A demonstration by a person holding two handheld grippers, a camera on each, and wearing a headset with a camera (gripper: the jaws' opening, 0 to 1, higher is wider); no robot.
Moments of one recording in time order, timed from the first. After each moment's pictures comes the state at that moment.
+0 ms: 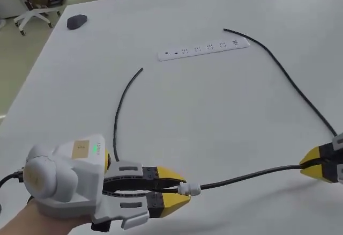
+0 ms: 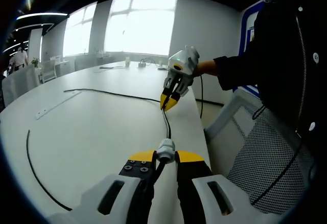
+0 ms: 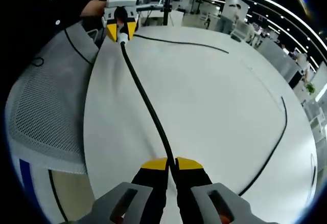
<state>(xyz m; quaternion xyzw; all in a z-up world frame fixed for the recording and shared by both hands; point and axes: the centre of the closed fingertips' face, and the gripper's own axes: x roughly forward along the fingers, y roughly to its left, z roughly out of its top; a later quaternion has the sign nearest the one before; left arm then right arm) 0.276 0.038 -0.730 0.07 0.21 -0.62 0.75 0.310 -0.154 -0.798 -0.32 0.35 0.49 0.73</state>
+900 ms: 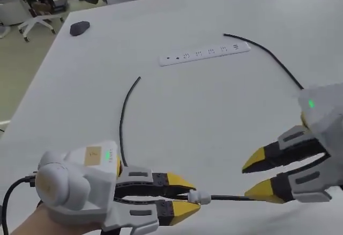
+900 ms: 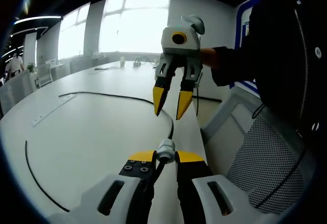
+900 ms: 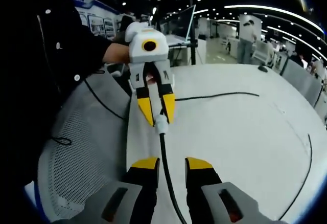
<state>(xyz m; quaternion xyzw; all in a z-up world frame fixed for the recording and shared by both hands) 0.269 0.031 -0.727 0.09 0.20 -0.64 0.74 0.265 -0.005 -0.725 -0.21 0.29 0.63 0.69</state>
